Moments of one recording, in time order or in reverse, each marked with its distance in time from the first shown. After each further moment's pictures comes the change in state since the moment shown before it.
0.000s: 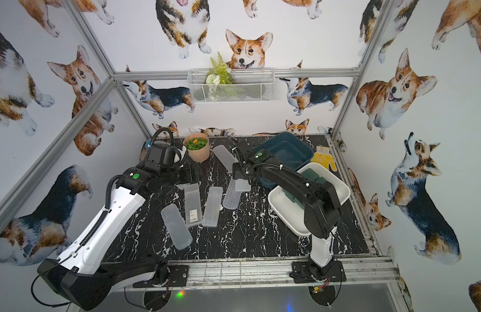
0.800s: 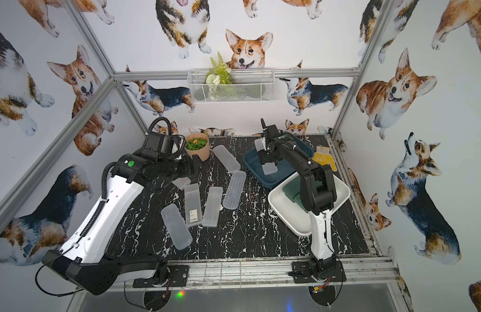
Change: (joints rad) left arm 0.004 0.093 0.225 -0.192 0.046 -0.048; right arm -0.344 0.274 0.171 0.010 -0.122 -0.578
